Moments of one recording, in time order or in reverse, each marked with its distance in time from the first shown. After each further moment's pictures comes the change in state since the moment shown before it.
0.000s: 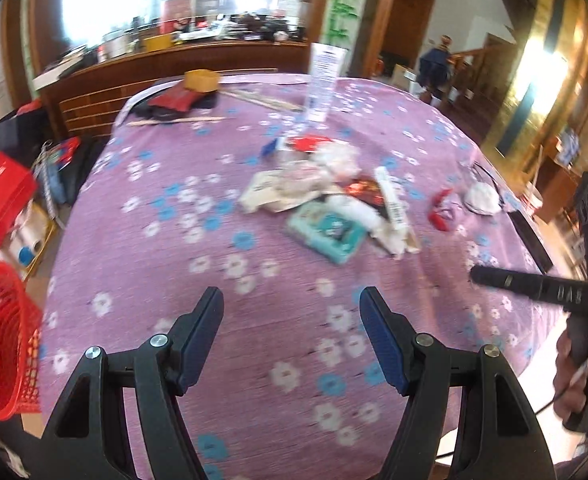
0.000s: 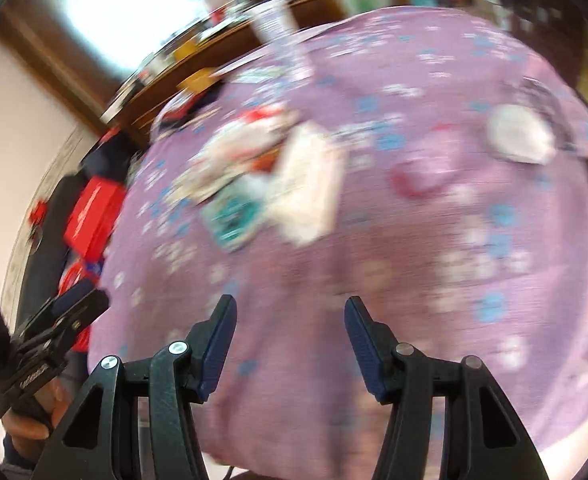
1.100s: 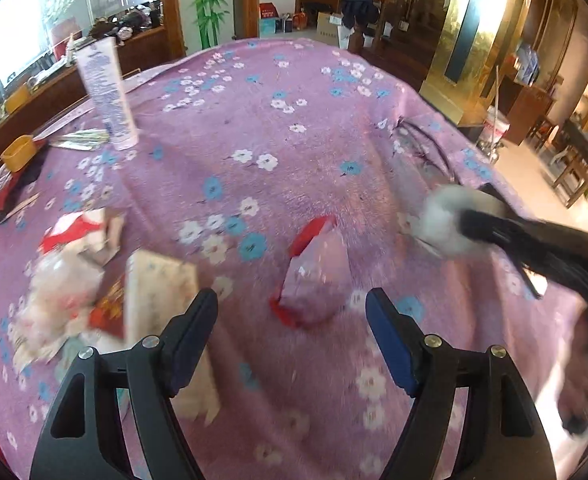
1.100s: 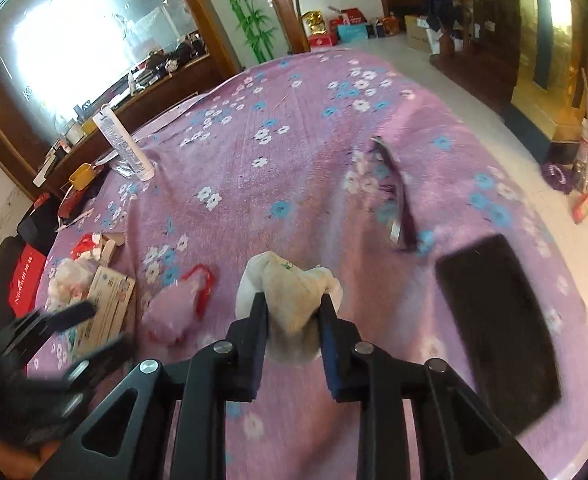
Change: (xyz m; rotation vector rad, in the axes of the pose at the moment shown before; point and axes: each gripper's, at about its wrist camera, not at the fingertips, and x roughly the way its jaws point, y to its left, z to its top) left arm 0.165 -0.216 0.095 0.268 0.147 -0.087; right arm -0.027 -0.171 0.080 0.061 -0.151 -0.186
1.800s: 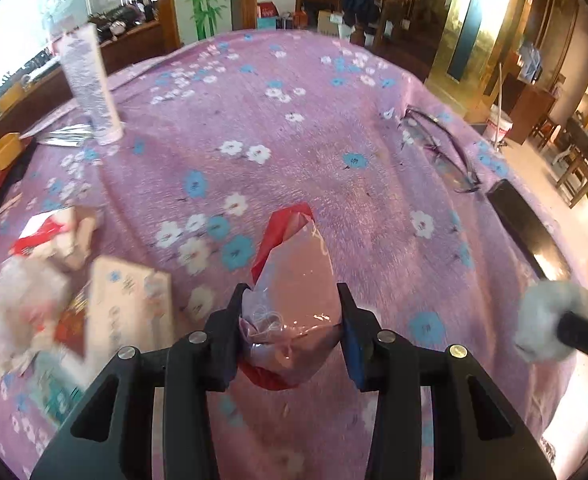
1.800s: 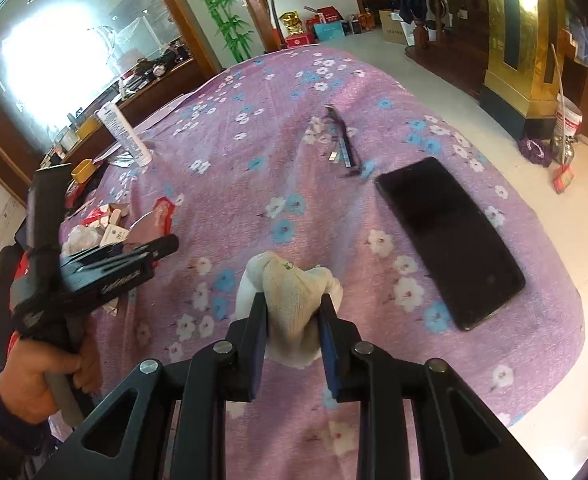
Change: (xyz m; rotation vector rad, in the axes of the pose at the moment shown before) left arm 0.017 0.001 -0.008 -0.009 -0.019 -0.002; right arm -0.051 -0.007 -0.061 0.059 0.002 -0.025
